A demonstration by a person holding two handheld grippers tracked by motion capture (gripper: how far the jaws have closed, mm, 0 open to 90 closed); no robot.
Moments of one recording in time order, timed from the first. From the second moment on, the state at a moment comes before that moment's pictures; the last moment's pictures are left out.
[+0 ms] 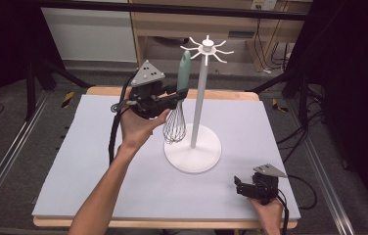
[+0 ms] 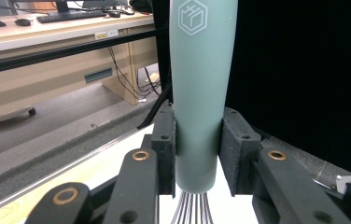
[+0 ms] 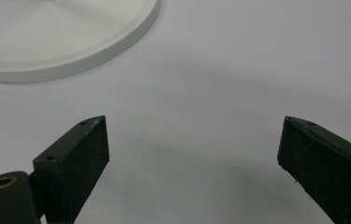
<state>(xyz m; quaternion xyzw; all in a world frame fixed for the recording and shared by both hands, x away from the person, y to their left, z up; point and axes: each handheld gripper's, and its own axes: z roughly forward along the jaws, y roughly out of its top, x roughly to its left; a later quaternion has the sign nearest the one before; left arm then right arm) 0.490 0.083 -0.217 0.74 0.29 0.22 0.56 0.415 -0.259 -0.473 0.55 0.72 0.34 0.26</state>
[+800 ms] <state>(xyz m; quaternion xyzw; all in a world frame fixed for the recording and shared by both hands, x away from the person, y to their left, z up) 0.505 0.066 -0.223 0.74 0.29 0.22 0.57 0.416 -0.257 -0.473 0.55 0.72 0.34 0.26</state>
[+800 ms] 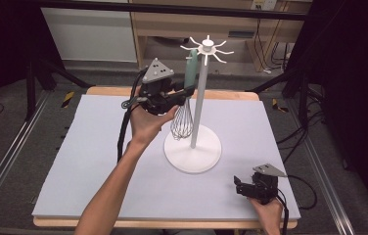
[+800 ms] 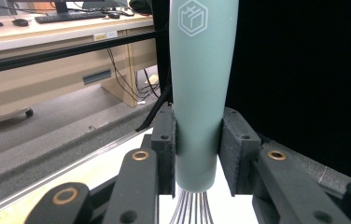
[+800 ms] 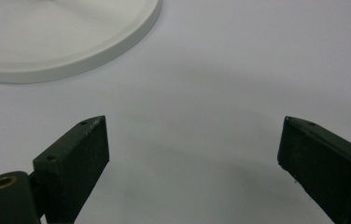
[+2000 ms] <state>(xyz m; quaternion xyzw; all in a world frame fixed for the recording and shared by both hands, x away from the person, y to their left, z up) 0.502 0.076 -0.247 0.72 0.29 0.25 0.57 0.416 -0.258 -0.473 0.55 0.72 0.34 0.26</state>
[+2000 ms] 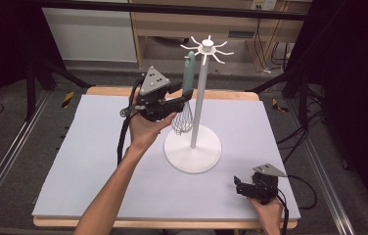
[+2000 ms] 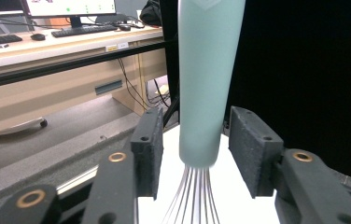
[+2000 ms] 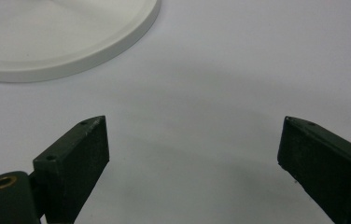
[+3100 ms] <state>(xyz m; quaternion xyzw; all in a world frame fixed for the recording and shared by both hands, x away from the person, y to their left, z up) 0.459 0.116 -0.343 0.76 0.29 0.24 0.53 0.416 -0.259 -0.474 0.55 0.72 0.34 0.26</state>
